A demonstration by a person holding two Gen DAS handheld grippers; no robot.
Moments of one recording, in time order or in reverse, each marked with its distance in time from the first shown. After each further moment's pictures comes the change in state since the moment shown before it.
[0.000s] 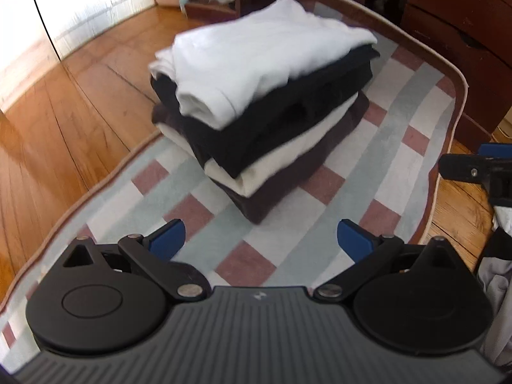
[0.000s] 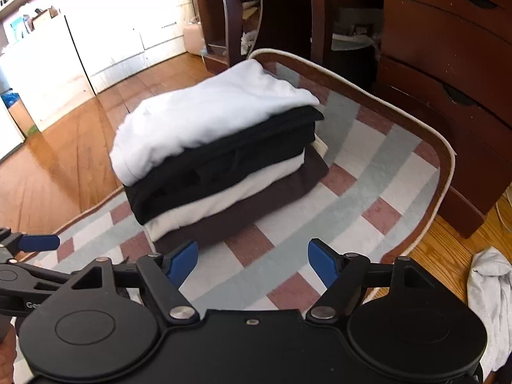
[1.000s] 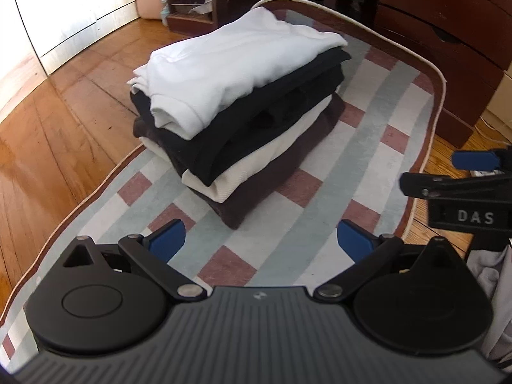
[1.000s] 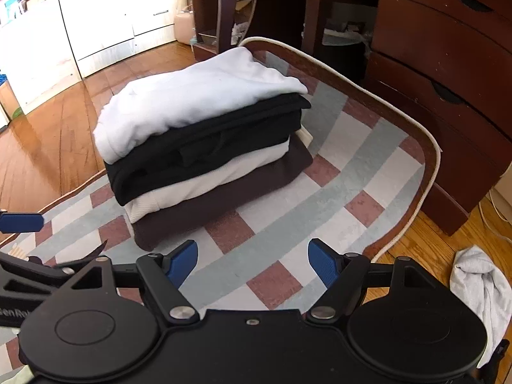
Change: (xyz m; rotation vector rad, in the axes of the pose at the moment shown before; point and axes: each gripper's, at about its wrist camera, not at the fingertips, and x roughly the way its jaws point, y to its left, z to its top) left arm -0.016 -0.025 -0.002 0.052 -0.041 -0.016; right arm 0.005 0.003 -0.014 -0.034 0.008 -0.082
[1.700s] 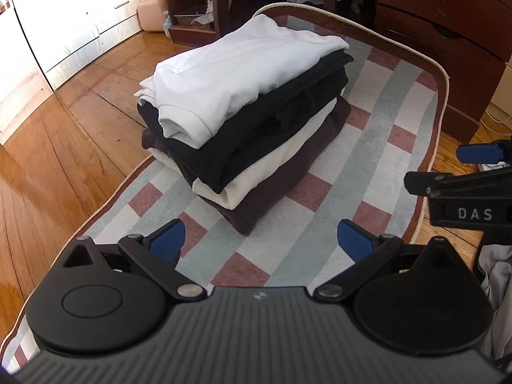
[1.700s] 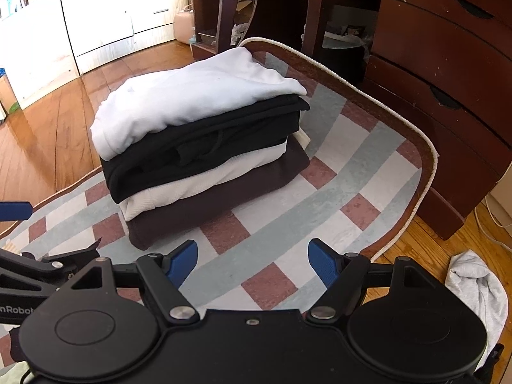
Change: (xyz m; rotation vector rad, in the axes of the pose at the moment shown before) left arm -0.003 -0.003 -0.002 0.050 -0.031 0.037; right arm 0.001 0.005 -0.005 -0.025 -0.004 -0.017
